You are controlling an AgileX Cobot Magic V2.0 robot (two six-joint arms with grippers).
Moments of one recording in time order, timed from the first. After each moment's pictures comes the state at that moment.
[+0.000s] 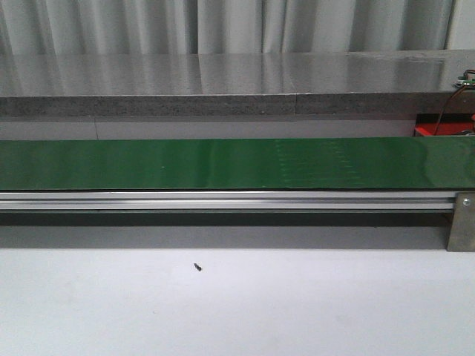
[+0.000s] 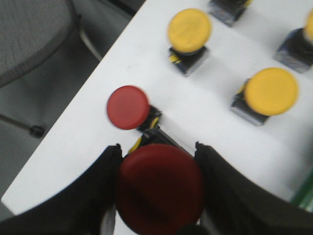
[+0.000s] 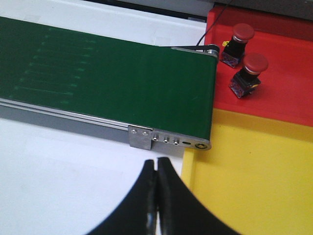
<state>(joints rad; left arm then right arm) 0.47 1.70 -1.32 0.23 0.72 -0.19 -0.13 0.65 -0.71 0.27 0.76 -0.37</state>
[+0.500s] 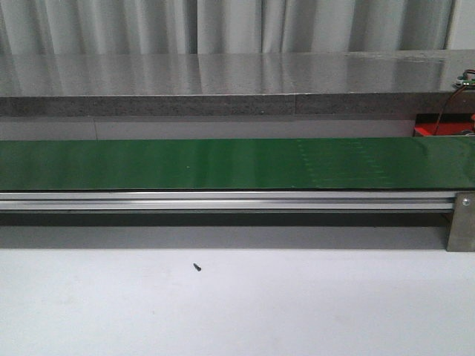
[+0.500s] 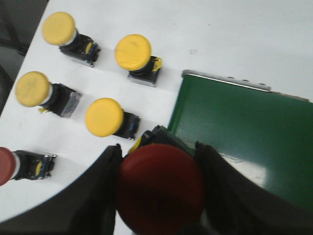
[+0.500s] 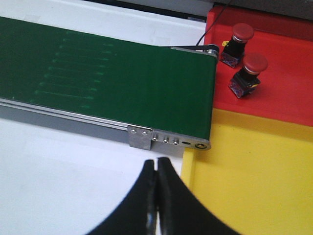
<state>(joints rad) 0.20 1.69 -1.38 0.20 0.75 -0.14 -0.13 0.65 -0.71 0.27 0.76 -0.37</state>
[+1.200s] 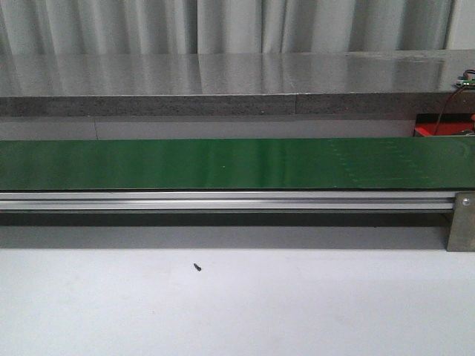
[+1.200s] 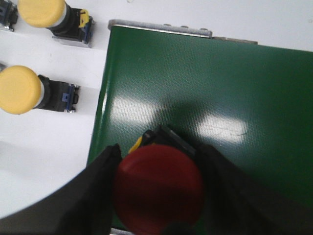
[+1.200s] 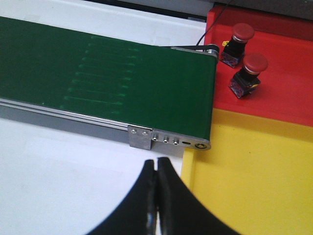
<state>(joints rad) 0.15 1.76 -1.38 0.09 0.84 -0.04 -0.13 0.65 -0.71 0.27 0.76 -0.37</state>
